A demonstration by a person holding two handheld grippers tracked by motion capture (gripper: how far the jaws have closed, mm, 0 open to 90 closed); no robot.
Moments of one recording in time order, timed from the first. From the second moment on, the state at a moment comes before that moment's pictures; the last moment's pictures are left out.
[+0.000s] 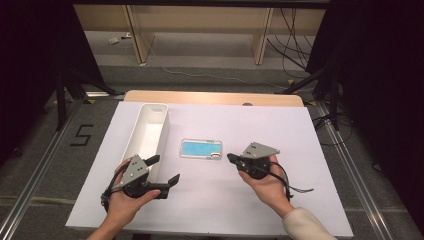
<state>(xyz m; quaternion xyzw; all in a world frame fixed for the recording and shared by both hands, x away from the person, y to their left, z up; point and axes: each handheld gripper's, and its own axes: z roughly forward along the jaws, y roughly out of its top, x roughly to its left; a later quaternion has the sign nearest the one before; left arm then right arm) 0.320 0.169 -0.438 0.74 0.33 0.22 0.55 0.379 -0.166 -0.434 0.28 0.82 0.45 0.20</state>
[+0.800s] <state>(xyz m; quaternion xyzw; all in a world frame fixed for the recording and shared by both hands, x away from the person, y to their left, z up) 0.317 0.171 -0.437 0.74 0.33 0.22 0.55 0.448 -0.069 -0.472 0.31 0.86 0.37 0.14</state>
